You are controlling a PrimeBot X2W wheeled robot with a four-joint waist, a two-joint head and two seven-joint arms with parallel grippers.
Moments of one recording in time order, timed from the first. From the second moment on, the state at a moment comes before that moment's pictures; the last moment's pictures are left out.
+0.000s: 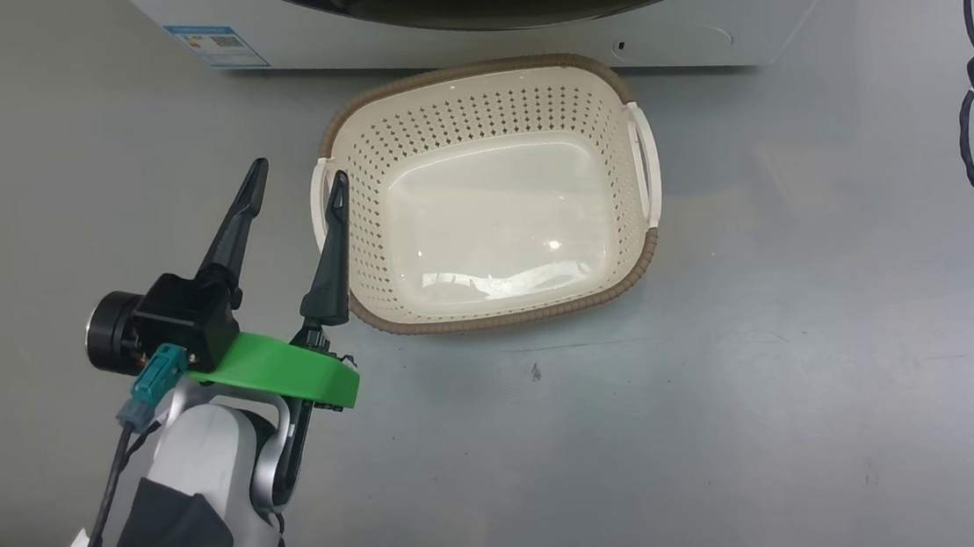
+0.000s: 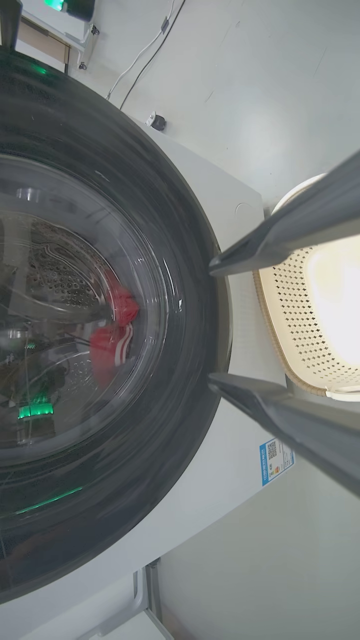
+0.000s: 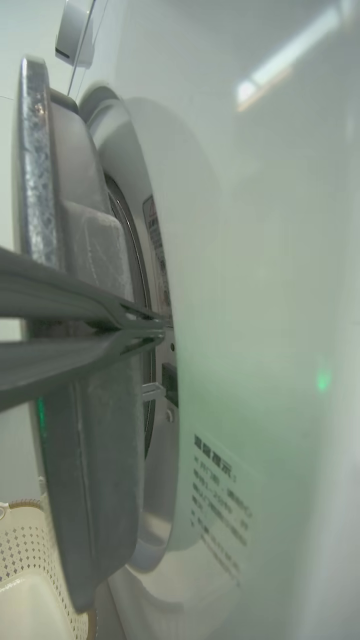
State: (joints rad) left arm -0.44 0.06 -0.33 0.24 -0.35 -0.04 -0.25; right arm -1.12 -0.18 0.00 0.60 1.54 -0.02 0.42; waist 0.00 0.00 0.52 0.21
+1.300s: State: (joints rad) left arm -0.41 0.05 -0.27 0.34 -0.33 -0.06 -0.25; right arm -1.03 -0.15 0.03 0.76 1.67 0.10 0.70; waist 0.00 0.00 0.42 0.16
